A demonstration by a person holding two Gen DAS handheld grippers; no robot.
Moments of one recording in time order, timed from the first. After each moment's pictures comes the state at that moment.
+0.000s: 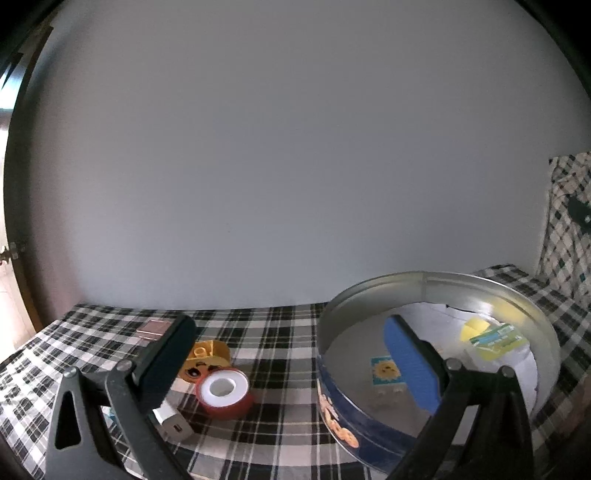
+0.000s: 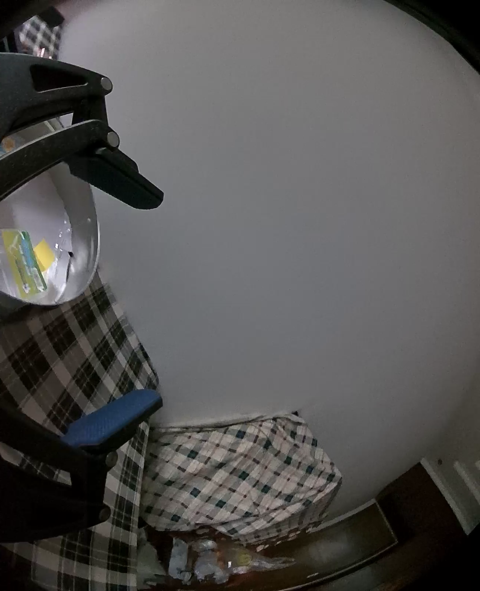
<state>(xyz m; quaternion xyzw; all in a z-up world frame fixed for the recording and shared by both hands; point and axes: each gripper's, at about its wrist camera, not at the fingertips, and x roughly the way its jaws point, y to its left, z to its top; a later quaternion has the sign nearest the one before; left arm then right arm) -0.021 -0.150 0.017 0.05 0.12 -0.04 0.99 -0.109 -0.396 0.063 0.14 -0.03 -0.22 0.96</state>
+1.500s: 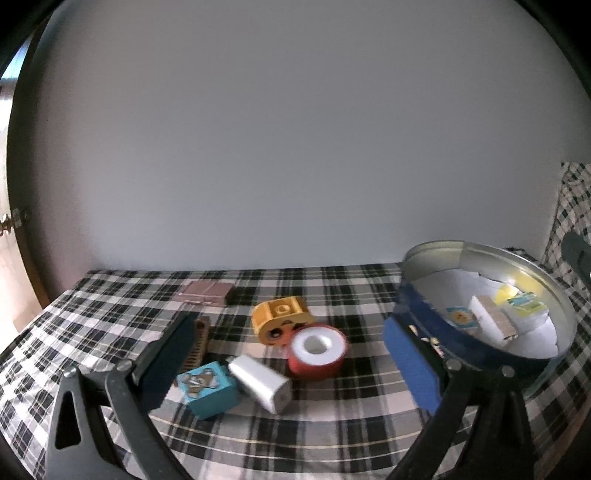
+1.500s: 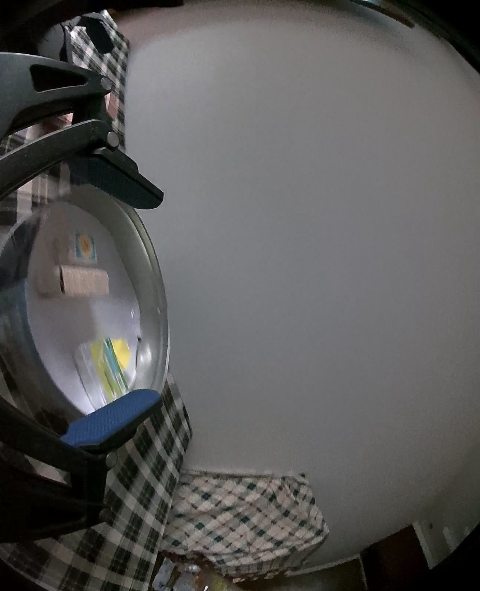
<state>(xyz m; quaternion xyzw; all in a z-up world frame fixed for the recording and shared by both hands) -0.016 -0.052 0.008 0.03 0.19 -0.04 0.98 -0.119 -0.259 0.056 0.08 0.05 -0.14 0.99</state>
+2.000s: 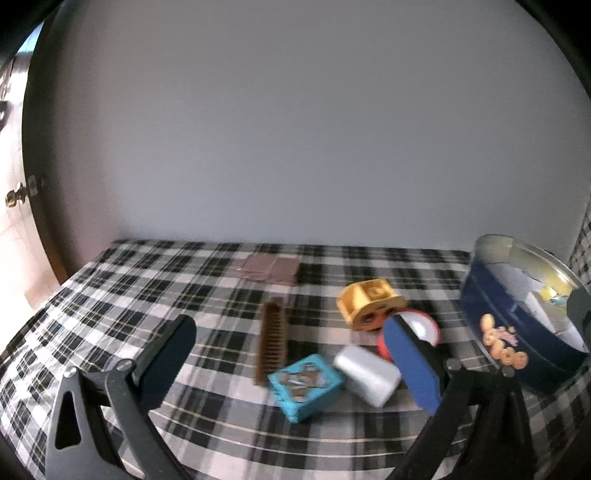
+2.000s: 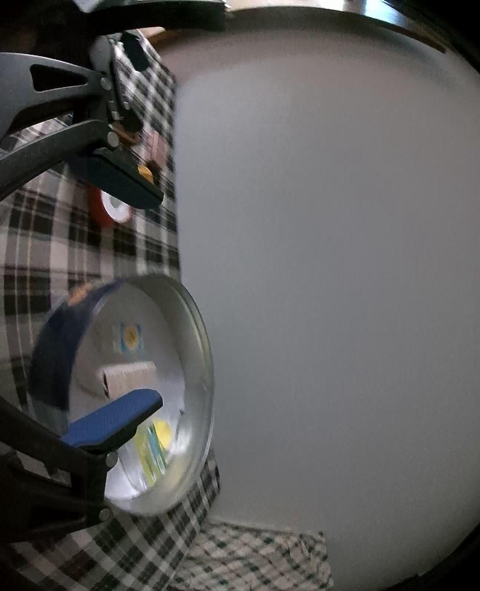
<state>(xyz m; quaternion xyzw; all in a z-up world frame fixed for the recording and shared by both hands) 0.014 0.023 -0.003 0.00 0.25 0.00 0.97 -0.089 -0.199 0.044 0.06 0.14 -0.04 0.99</state>
